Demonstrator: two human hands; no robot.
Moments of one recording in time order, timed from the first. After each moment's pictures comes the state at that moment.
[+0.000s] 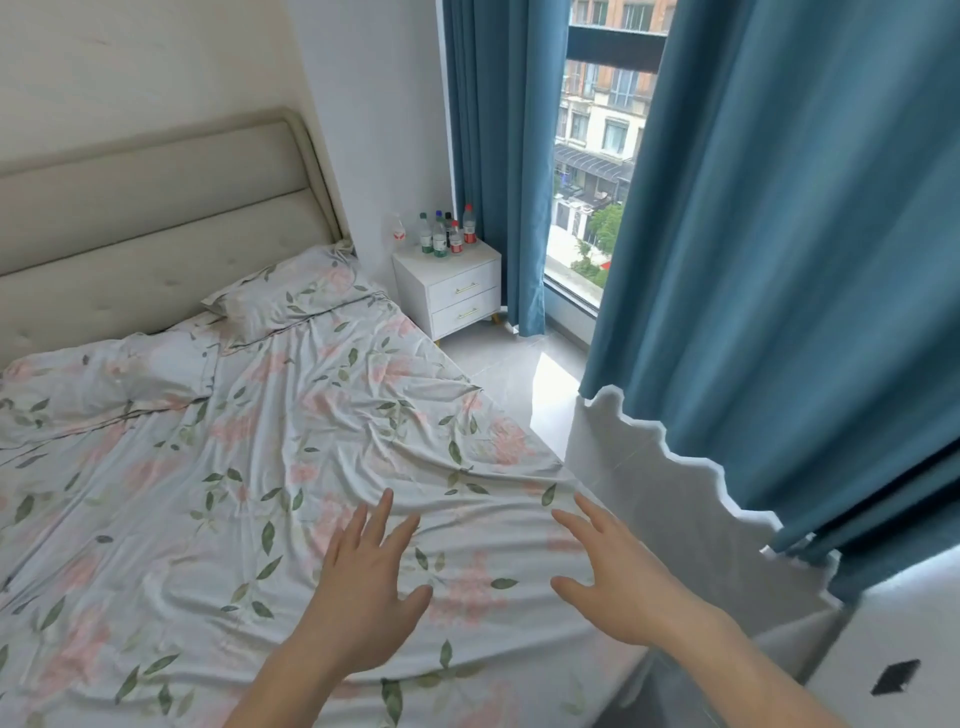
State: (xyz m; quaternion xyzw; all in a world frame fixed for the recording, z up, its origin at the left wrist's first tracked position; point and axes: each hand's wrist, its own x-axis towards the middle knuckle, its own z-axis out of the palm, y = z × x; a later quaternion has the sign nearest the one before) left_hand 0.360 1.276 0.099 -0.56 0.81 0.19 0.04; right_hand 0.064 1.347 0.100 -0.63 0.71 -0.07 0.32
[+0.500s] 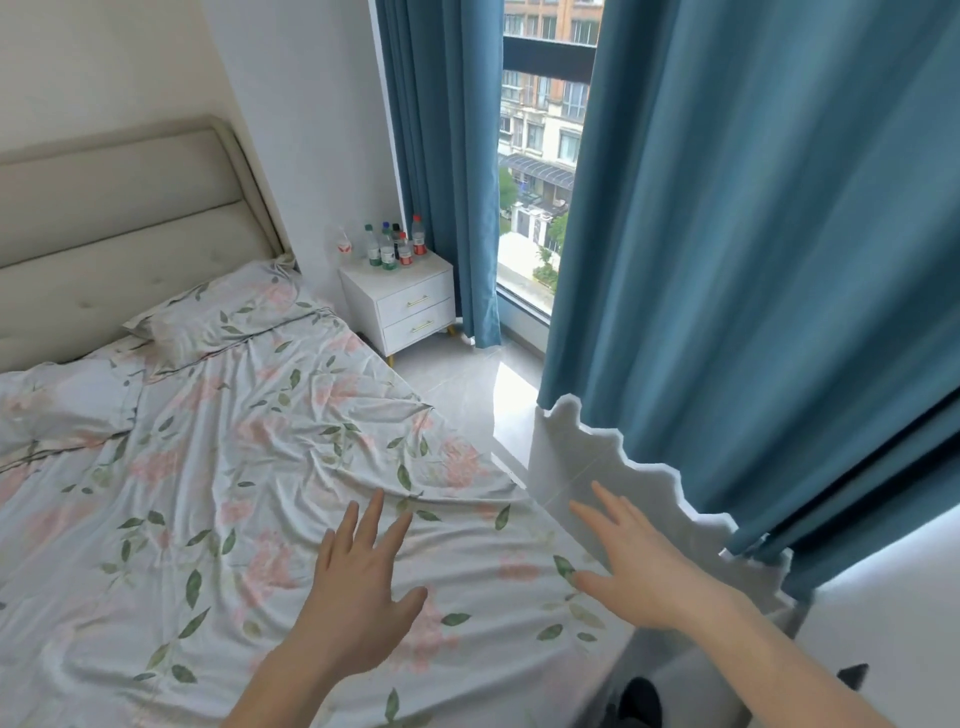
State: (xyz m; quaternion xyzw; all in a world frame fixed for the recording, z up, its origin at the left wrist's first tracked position) left_hand 0.262 1.232 0.081 -0.53 0.82 0.18 0.03; right_hand -0.049 1.323 0.098 -0.60 0.75 -0.01 0.29
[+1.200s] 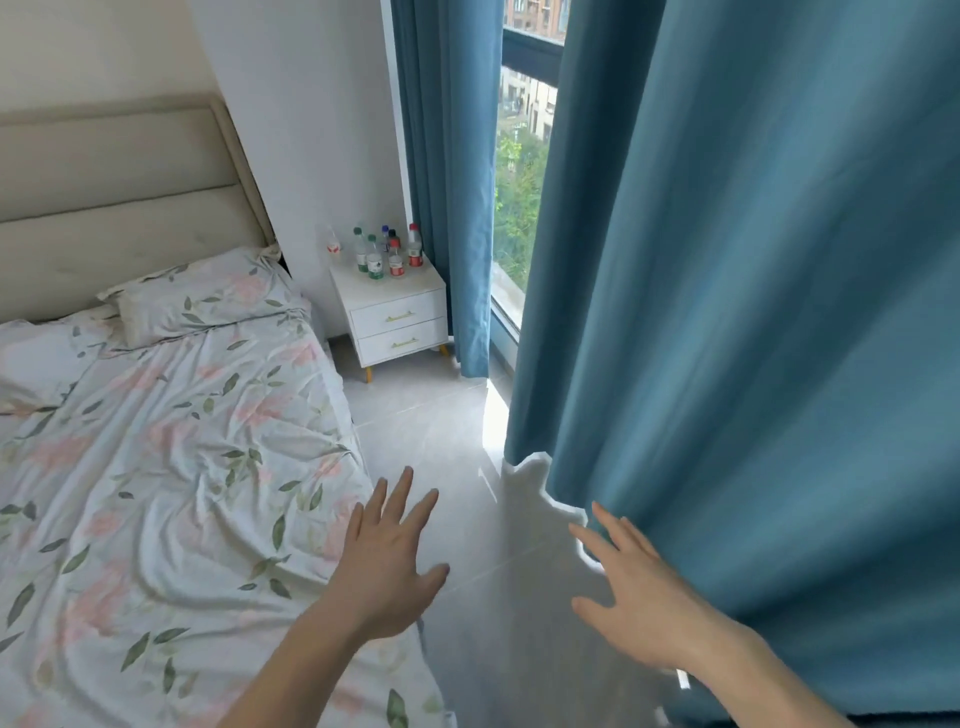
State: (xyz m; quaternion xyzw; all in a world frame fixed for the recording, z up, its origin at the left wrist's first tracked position) left_hand -0.199 1.077 0.074 -0.60 0.78 0.20 0.00; right_hand -0.492 1.138 0.108 -0.67 0.68 0.02 0.31
